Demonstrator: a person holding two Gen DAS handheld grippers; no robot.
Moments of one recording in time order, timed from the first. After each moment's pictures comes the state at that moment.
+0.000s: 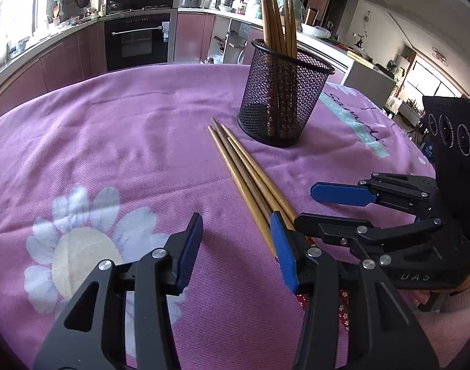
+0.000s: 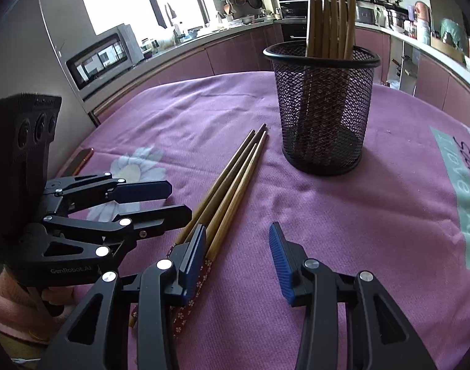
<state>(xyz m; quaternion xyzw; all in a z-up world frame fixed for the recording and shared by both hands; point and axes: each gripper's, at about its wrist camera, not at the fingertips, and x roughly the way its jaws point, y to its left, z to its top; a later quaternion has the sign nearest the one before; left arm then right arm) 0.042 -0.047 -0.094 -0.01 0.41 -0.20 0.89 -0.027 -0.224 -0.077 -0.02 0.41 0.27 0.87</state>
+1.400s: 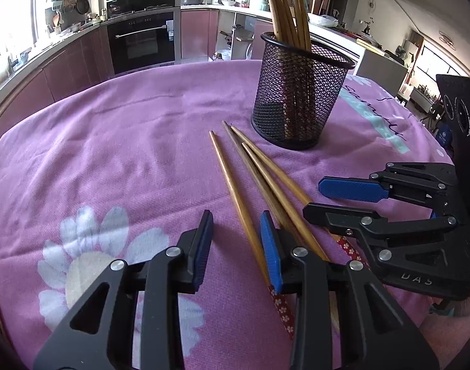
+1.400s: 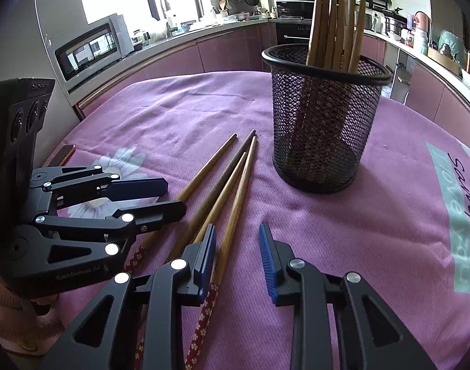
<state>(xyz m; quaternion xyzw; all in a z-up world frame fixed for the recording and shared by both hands) 0.063 -0.055 -0.099 0.03 0.42 -0.18 0.89 -0.009 -0.214 -0.077 -0.05 0.42 0.24 0.87</state>
